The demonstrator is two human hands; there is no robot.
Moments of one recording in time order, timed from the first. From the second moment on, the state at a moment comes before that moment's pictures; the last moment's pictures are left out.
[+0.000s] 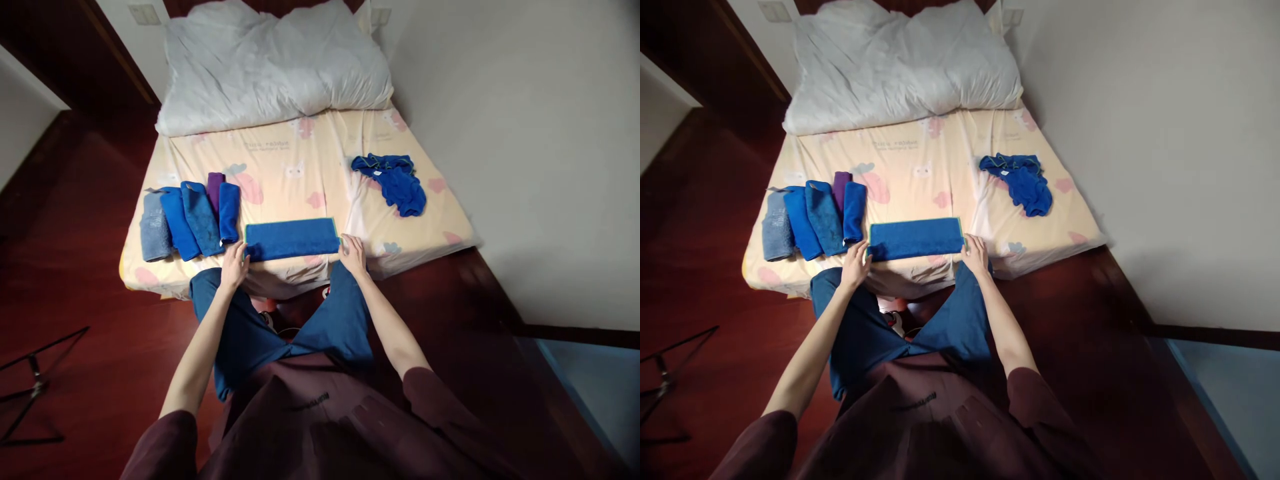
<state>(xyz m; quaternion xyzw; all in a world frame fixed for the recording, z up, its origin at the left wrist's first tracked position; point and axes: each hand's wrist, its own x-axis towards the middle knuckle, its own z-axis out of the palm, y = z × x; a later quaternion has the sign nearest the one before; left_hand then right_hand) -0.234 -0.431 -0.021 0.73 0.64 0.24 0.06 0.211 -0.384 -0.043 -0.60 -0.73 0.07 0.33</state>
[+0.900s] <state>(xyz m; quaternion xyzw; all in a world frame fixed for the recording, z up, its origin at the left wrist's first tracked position) -0.233 -0.443 -0.039 0.75 0.64 0.08 0.15 0.222 -0.379 -0.059 -0.56 -0.78 0.19 0.21</state>
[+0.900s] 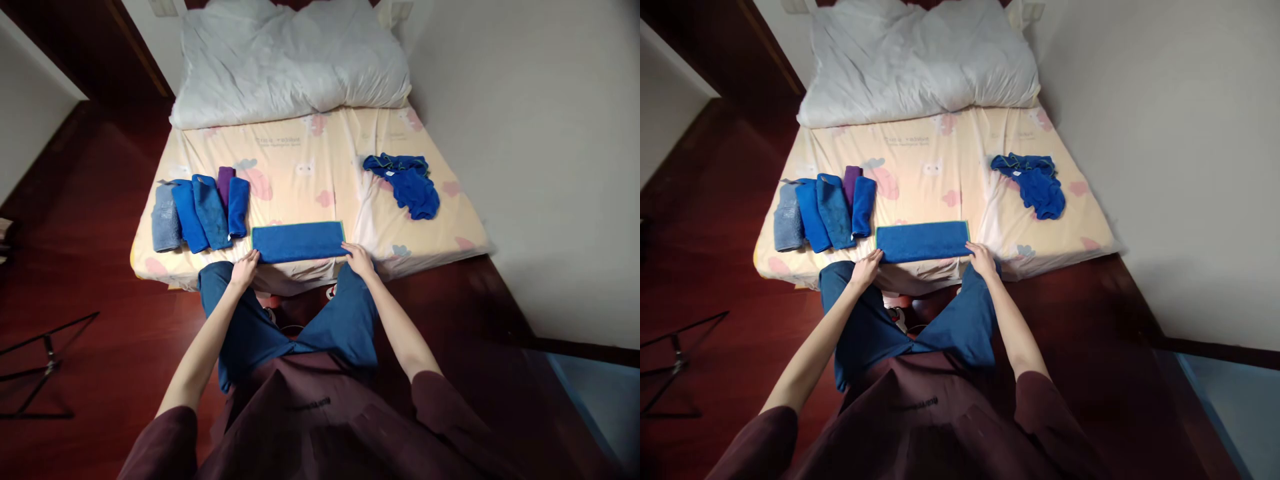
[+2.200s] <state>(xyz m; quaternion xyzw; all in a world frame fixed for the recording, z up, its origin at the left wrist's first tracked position) -0.231 -0.425 -0.035 0.57 0.78 0.14 0.22 0.225 -0.355 -0.074 -0.66 -0.63 0.25 0.32</state>
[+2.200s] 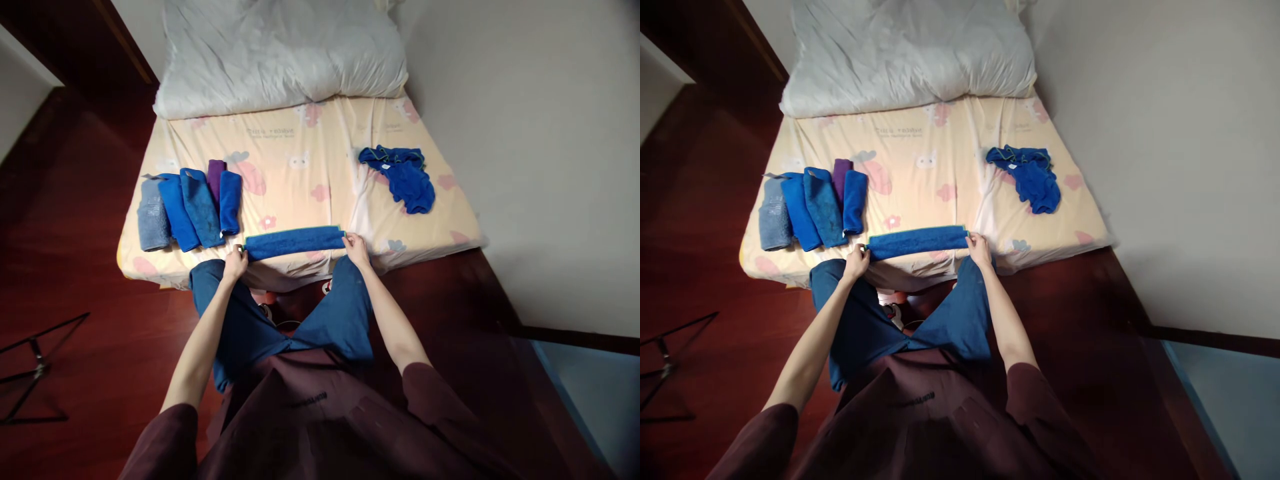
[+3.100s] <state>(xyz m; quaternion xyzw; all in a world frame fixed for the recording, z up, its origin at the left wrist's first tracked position) -0.218 -0.439 -0.034 0.76 0.63 0.07 0.11 0.204 -0.366 -0.055 -0.55 -0.80 0.15 0.19</state>
